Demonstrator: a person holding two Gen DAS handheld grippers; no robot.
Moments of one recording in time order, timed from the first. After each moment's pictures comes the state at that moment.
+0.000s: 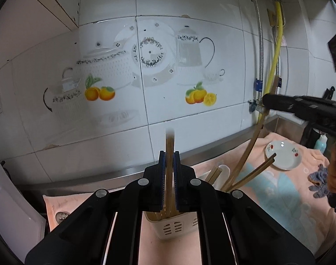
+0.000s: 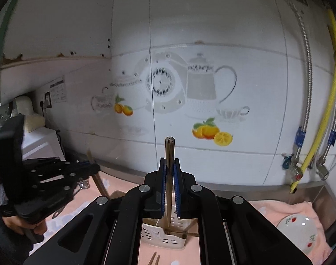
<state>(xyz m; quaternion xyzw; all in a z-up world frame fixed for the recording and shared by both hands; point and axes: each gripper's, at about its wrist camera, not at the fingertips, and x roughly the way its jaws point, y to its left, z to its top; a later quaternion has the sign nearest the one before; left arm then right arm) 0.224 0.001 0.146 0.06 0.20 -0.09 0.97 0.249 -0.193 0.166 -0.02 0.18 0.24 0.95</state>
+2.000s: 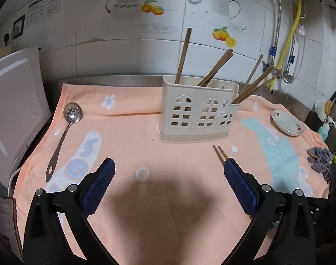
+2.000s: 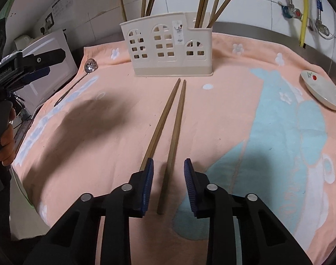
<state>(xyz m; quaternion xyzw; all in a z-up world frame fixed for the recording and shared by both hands) 0.085 0.040 0.011 -0.05 0.29 -0.01 0.96 0.091 -0.203 -0.090 -0.02 0.39 0.23 0.89</state>
